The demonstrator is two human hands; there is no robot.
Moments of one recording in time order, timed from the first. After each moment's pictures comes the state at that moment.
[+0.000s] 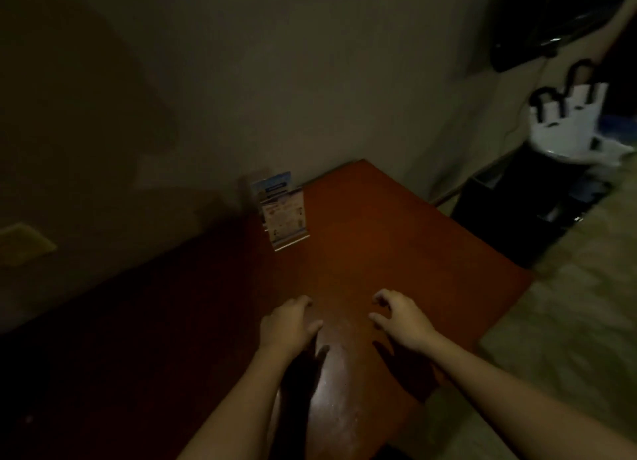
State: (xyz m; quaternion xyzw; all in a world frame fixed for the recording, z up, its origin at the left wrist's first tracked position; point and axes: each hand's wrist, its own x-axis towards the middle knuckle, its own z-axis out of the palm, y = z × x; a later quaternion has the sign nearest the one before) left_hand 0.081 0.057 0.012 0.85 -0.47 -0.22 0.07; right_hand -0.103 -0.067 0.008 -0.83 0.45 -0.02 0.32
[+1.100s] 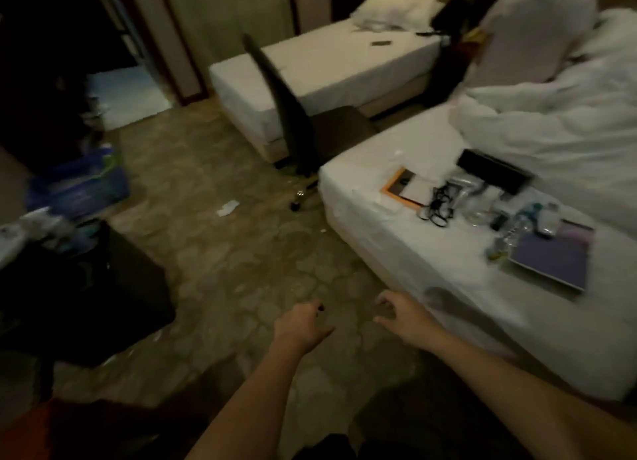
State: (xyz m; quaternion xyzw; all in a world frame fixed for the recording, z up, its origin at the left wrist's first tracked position) left_hand -0.618 0.032 0.025 0.28 -0.91 -0.20 -0.20; right_hand -0.739 0.216 0.014 -0.31 0.87 -0.26 0.29
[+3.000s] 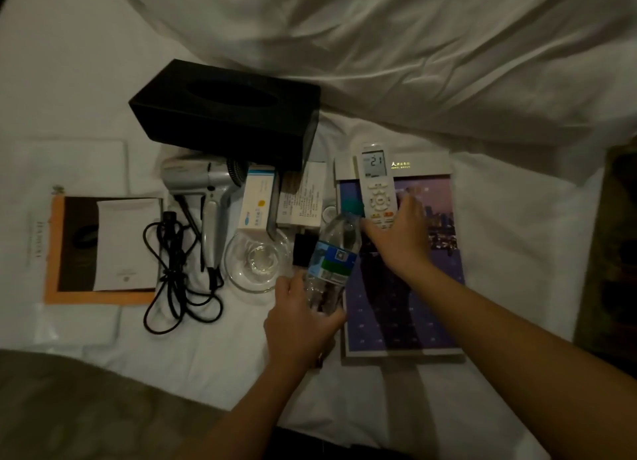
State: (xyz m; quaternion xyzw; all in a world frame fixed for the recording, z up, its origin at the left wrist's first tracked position) left_hand -1.227 0.299 -0.233 0.13 -0.92 -0.31 -0.20; right_hand -1.321 0.465 -0.253 0.26 0.88 -0.36 0.14
